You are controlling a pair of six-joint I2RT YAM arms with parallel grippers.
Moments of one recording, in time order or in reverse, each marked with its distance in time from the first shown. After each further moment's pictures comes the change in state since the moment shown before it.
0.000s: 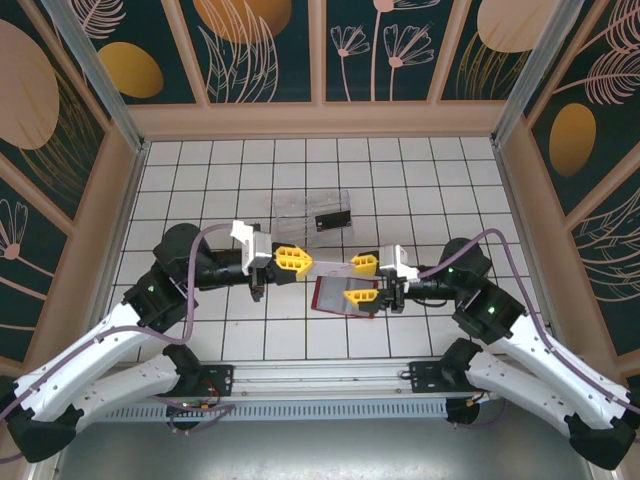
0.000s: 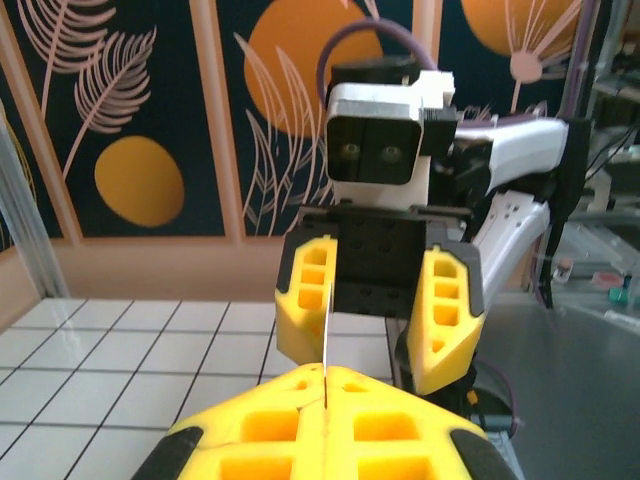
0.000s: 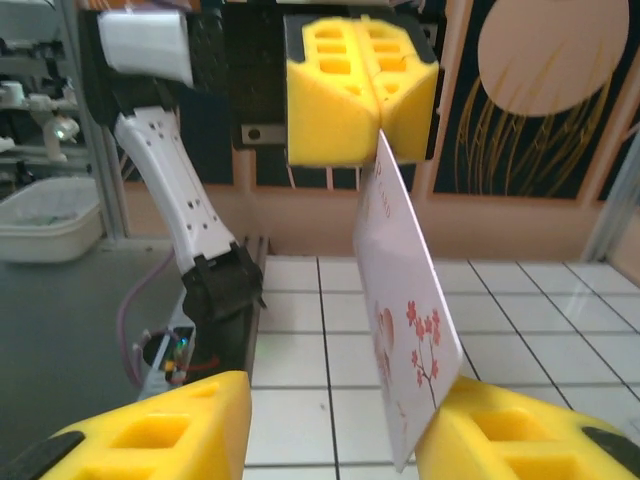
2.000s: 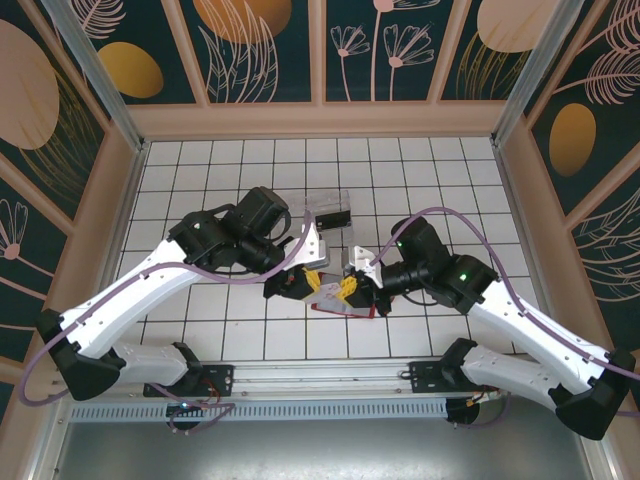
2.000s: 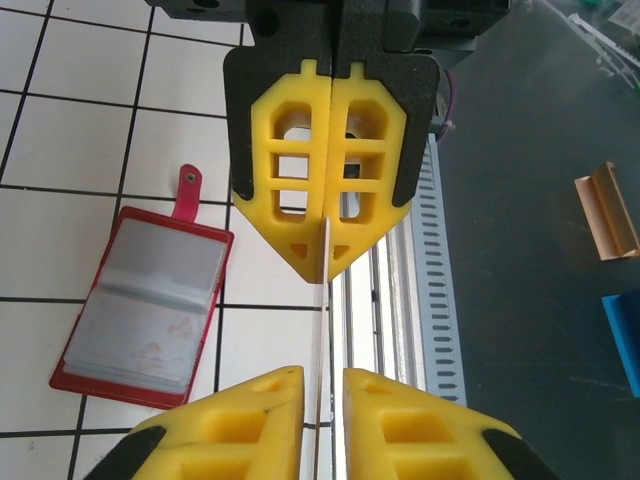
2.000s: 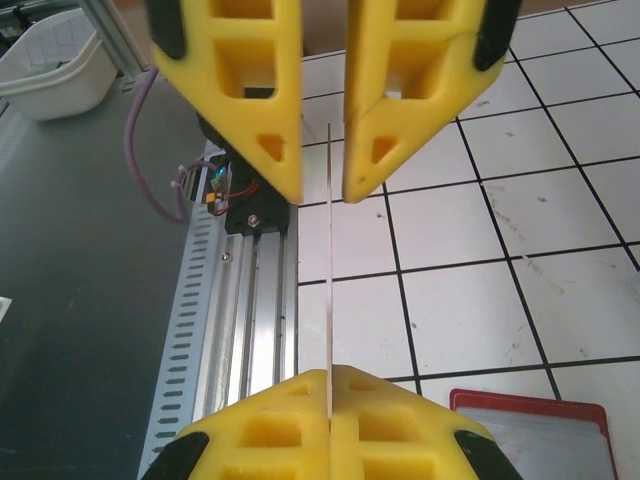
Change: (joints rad) left arm -0.044 0.476 0.534 -1.079 -0.047 0.407; right arm 0.000 0.274 0.180 -0.542 0.013 -0.203
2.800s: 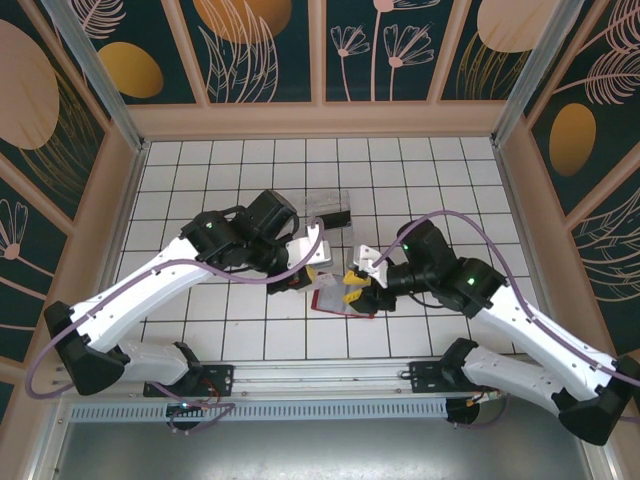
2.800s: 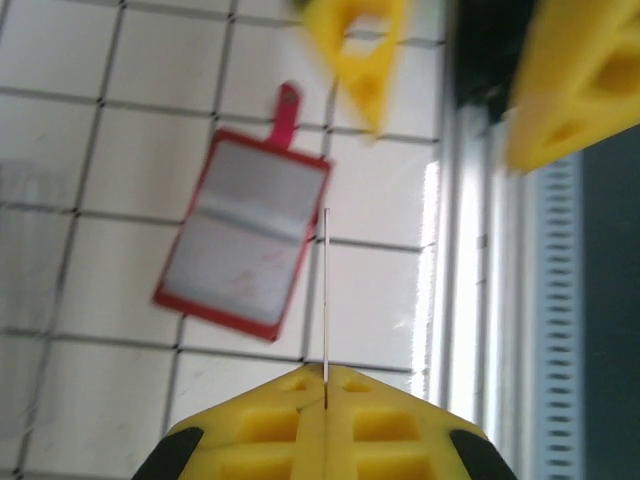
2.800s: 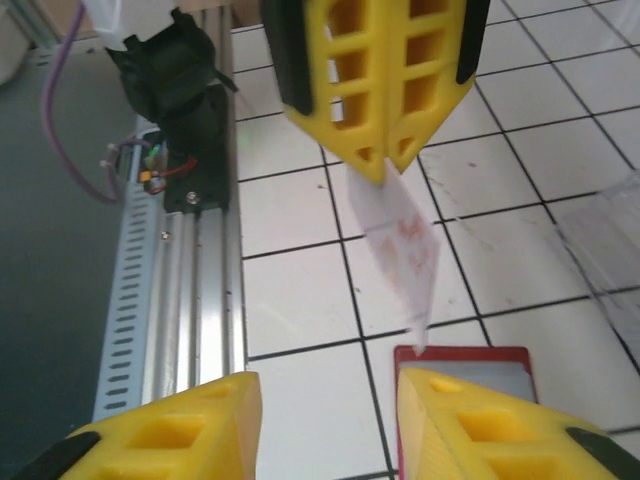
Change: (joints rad) left arm -0.012 0.047 -0.020 -0.005 -0.299 0.046; right arm -0.006 -0.058 0.003 -0.062 0.166 -0.013
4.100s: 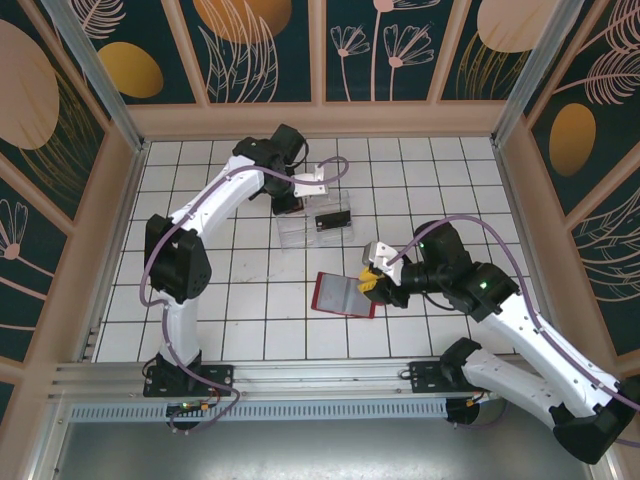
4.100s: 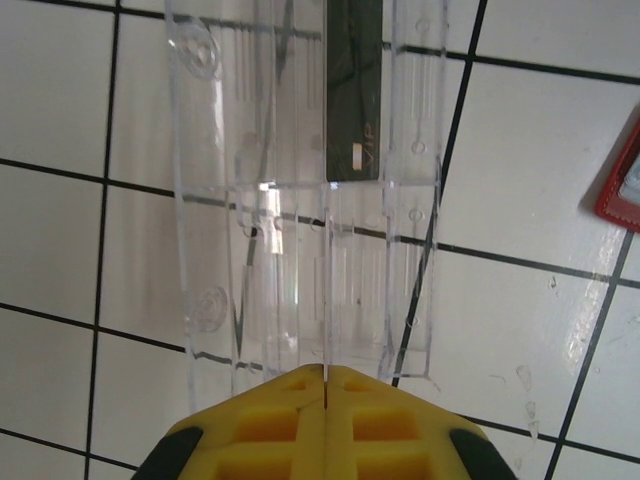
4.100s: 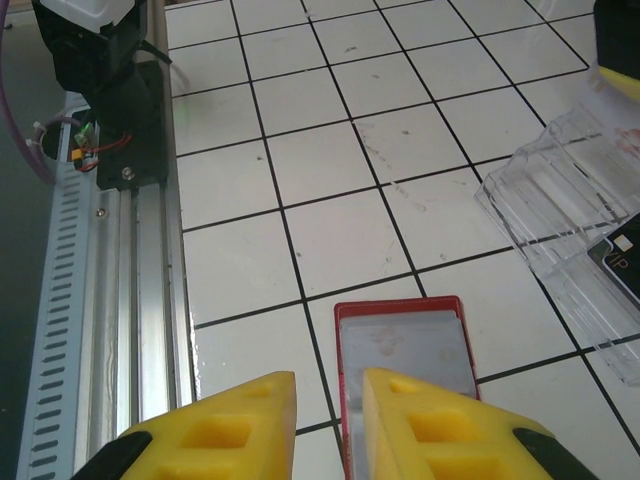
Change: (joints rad) left arm 0.357 0.678 0.539 -0.083 -0.209 0.399; right arm -0.133 -0.060 -0.047 -0.044 -0.009 -0.087
